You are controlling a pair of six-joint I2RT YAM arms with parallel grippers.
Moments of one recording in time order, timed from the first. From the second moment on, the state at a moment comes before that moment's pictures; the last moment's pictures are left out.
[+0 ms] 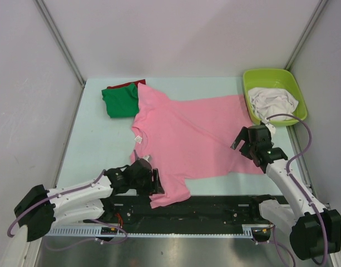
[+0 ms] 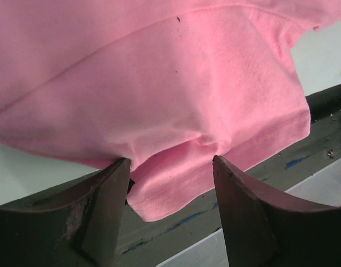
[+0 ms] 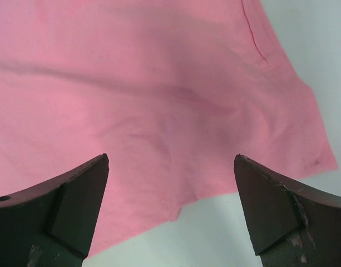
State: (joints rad) left arm -0.91 0.95 0.37 -0.43 0.10 -0.99; right arm 0.21 0.95 0.66 -0.54 0.23 0.67
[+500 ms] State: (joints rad) left arm -1.05 0.82 0.40 -0.67 -0.11 -1.14; right arm 0.22 1.03 0.63 -0.47 0.21 0.65
